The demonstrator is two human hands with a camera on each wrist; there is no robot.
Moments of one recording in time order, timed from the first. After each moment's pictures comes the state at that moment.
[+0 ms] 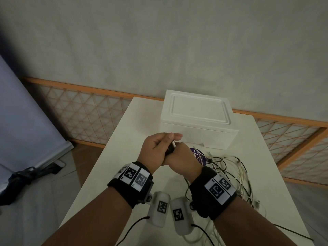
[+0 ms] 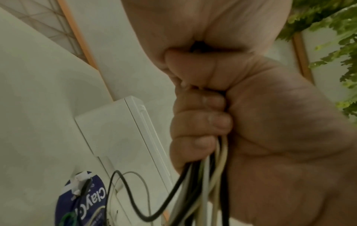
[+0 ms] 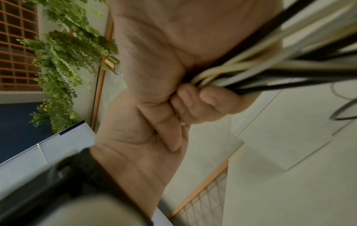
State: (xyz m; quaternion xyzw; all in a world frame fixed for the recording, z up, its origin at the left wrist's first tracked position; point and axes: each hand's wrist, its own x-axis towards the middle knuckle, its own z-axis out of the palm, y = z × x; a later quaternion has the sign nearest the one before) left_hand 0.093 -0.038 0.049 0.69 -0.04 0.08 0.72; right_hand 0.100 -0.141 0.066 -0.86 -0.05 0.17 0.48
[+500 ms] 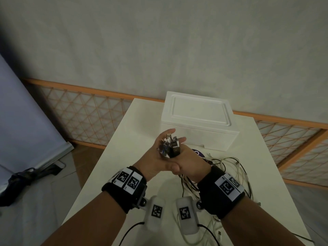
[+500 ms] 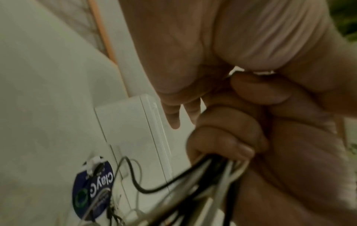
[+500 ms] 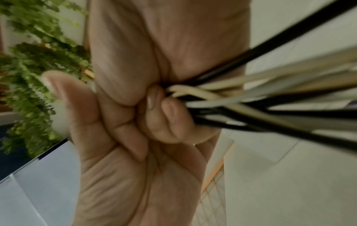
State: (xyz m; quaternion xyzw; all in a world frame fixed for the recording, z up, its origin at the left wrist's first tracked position) left_hand 0.094 -0.020 0.028 0.55 -0.16 -0.14 0.81; right_hand 0.098 -0.156 0.075 -0.81 -0.21 0.21 0.50
